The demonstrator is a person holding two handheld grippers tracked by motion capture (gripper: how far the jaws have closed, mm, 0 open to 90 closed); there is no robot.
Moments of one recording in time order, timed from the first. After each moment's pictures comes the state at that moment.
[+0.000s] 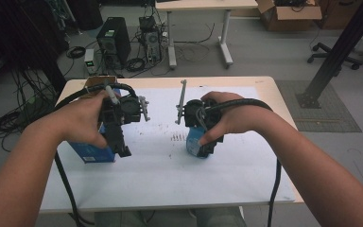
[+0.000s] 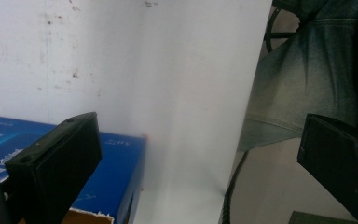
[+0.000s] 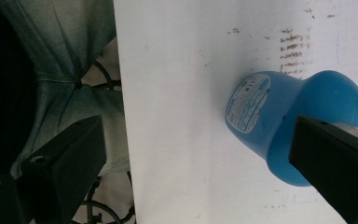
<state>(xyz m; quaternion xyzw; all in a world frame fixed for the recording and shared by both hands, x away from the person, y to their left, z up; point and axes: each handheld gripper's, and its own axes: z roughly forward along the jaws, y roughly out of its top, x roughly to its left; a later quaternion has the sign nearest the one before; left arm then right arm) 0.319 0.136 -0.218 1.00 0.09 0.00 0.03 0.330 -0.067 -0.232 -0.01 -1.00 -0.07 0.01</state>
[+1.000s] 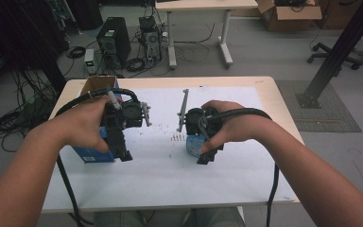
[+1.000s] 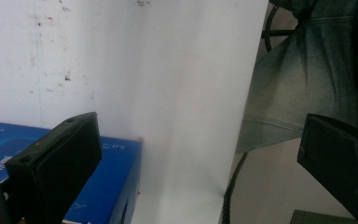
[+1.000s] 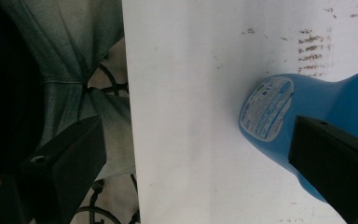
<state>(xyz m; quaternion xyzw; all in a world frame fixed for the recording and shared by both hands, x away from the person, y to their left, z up) 0.313 0.134 -0.227 1.00 0.09 0.00 0.03 0.322 -0.071 -0.250 -0.01 -1.00 -0.08 0.02</state>
